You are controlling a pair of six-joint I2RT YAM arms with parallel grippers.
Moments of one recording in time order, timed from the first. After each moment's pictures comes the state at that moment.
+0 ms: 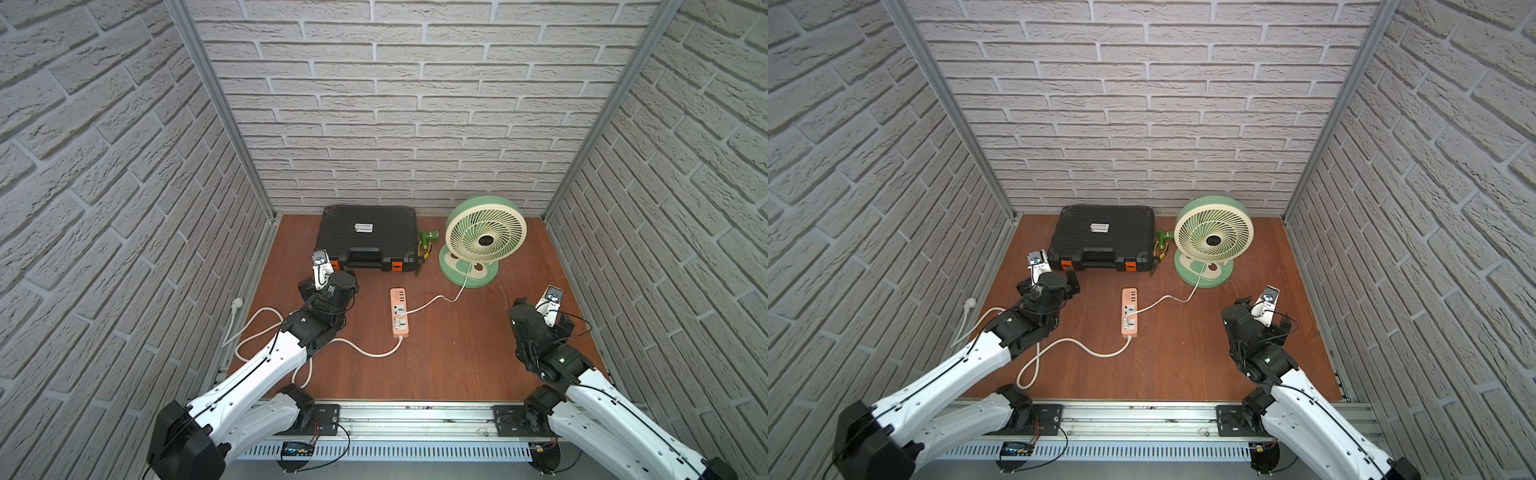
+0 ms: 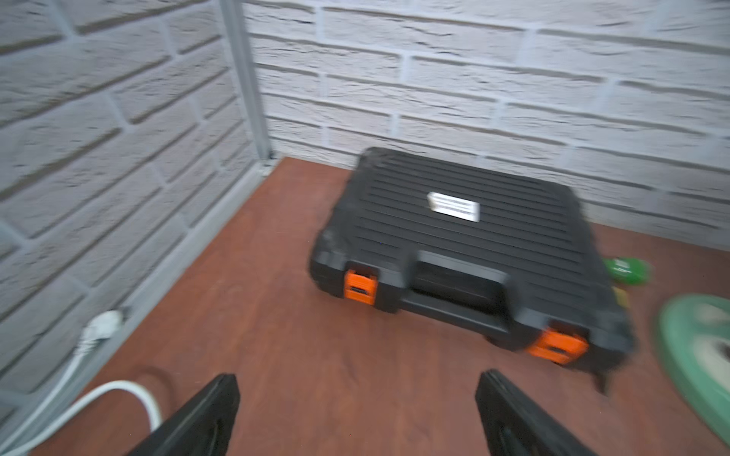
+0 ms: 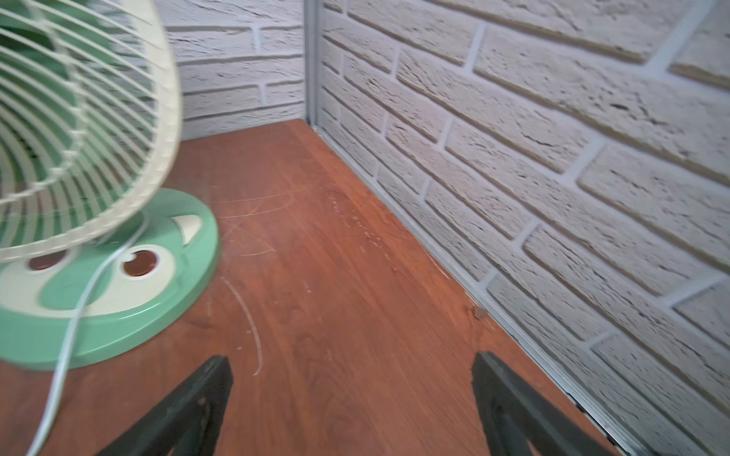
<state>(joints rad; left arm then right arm) -0.41 1.04 0.68 -0.23 -0.81 -0.46 0.40 0.67 0.40 -0.43 1.05 0.52</state>
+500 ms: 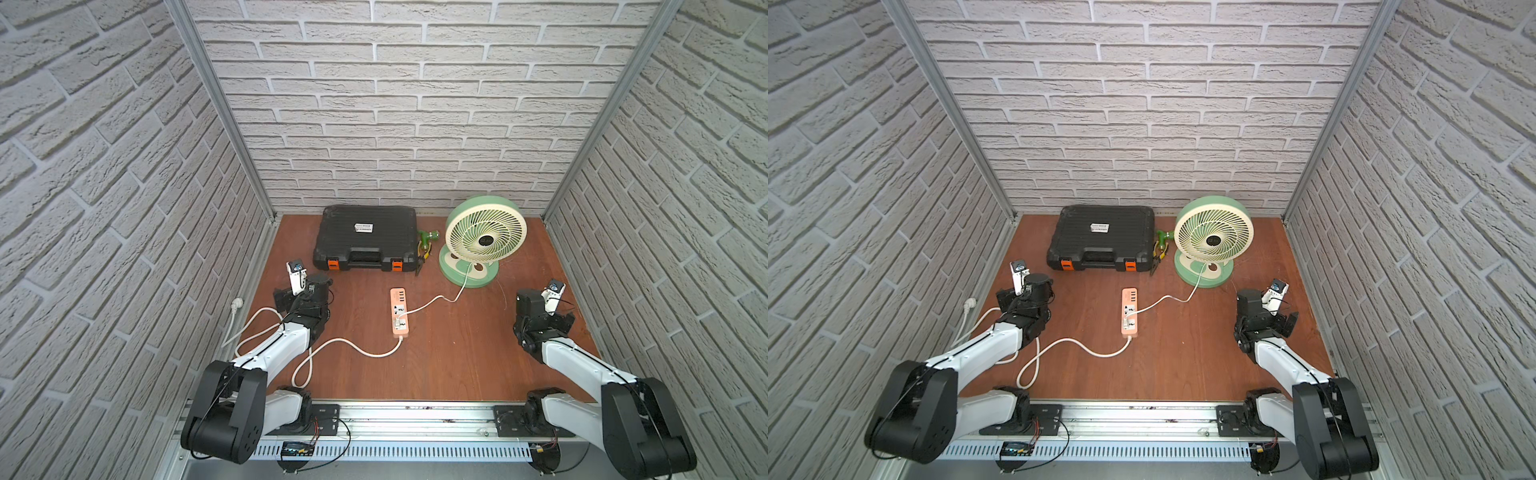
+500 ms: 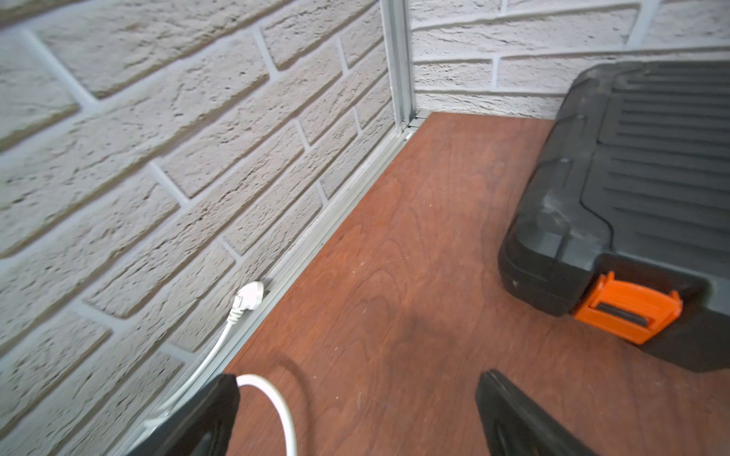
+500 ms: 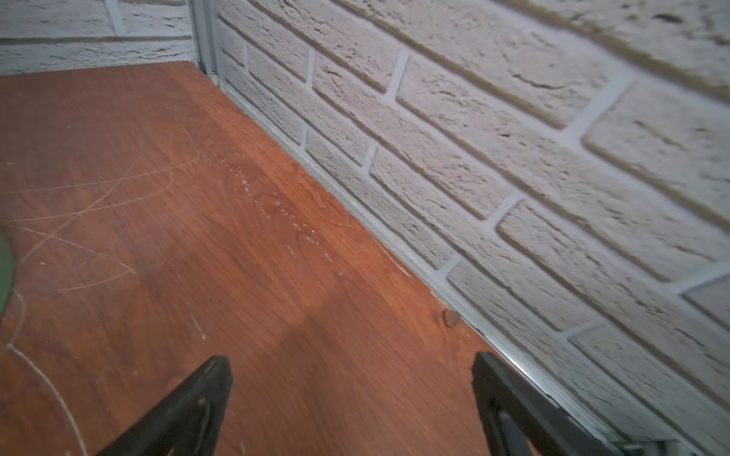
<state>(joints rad) -0.12 1.27 0.45 0.25 -0.79 -0.18 0.06 1.18 0.34 0.23 0.89 0.31</state>
